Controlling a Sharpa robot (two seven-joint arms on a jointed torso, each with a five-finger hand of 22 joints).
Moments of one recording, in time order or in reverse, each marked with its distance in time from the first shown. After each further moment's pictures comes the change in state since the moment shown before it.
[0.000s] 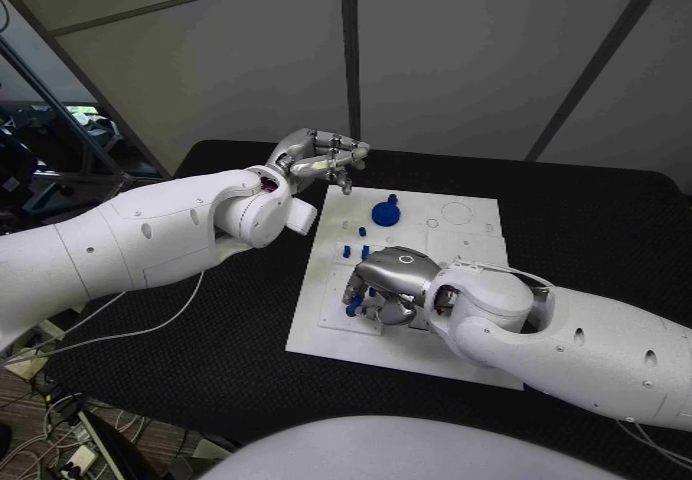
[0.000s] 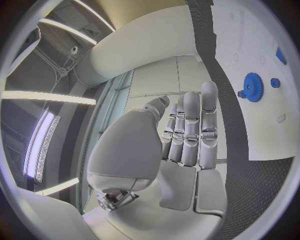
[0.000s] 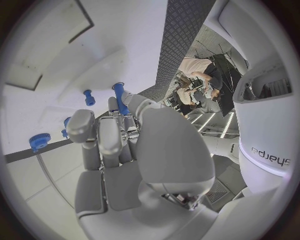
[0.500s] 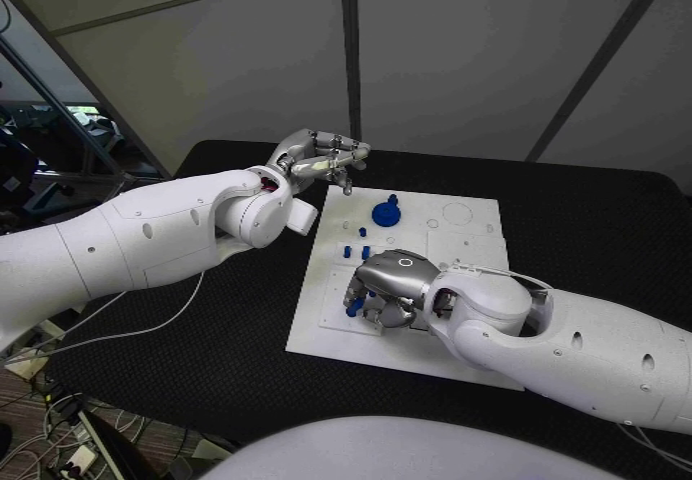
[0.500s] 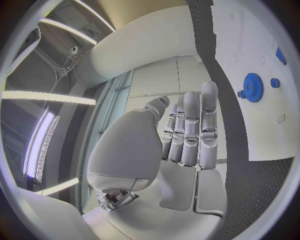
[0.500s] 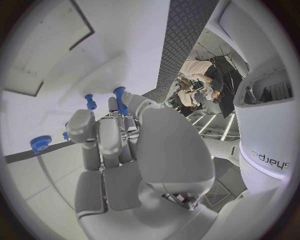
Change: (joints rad) left arm 0.000 -0.001 0.000 0.000 0.000 0.003 -0.001; left_hand 0.000 0.000 0.000 0.000 0.000 0.000 0.000 0.000 0.000 0.000 0.000 0.000 0.000 0.000 0.000 0.000 0.000 0.000 0.000 0.000 0.000 -0.001; right arm -0.006 0.005 -0.002 -0.003 -0.018 0.007 -0.013; right_hand 0.000 0.000 0.002 -0.002 0.003 -0.001 -0.001 -0.005 0.000 0.000 0.000 -0.004 0.000 0.000 0.000 0.000 0.001 0.000 0.000 0.000 0.000 0.001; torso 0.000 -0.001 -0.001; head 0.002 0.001
